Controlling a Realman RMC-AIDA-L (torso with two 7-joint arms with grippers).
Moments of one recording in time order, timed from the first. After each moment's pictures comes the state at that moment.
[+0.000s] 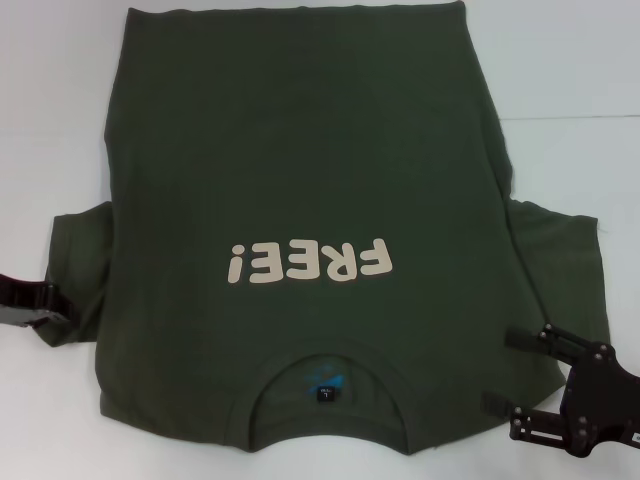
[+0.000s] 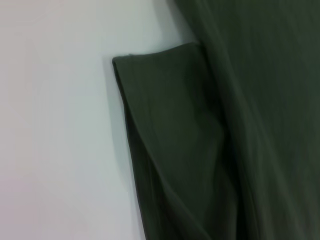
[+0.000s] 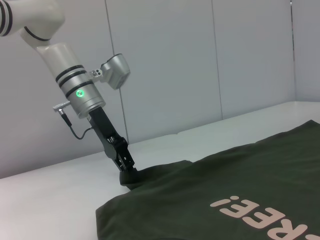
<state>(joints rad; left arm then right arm) -0.71 -1.98 0.63 0.78 2.80 1.40 -2.53 0.32 2.09 -0.40 -0.45 -2.08 -1.70 0.87</state>
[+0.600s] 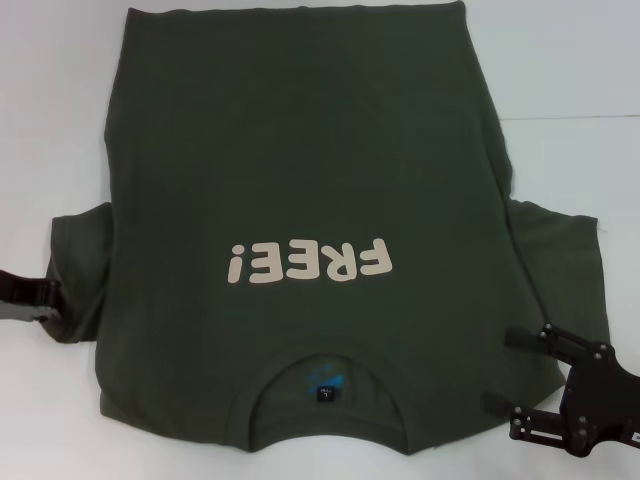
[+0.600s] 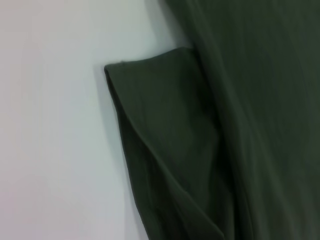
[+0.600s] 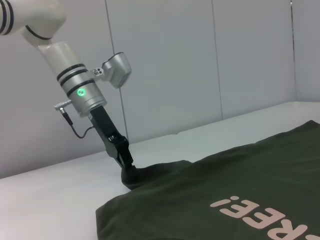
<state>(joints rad) -0.72 -1.97 0.63 0.78 2.80 1.41 -2.53 0.32 2.09 -0.40 -0.45 -2.08 -1.70 0.87</state>
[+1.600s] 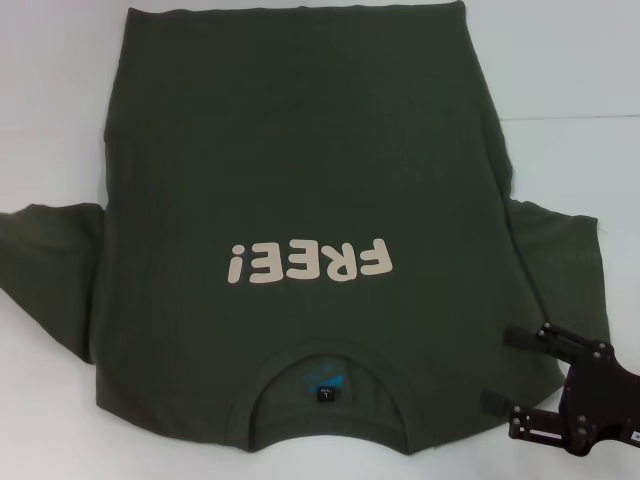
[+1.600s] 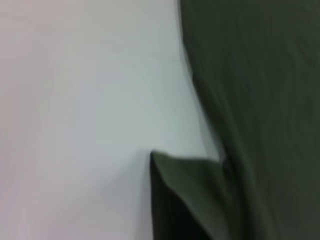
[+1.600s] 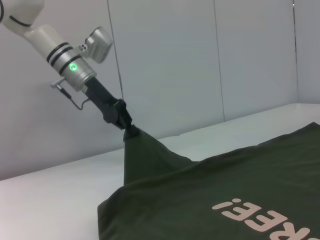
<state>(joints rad) -0.71 -1.88 0.39 0.90 2.76 1.47 -2.47 0.32 2.09 -0.40 -0.45 -2.08 -1.71 0.87</state>
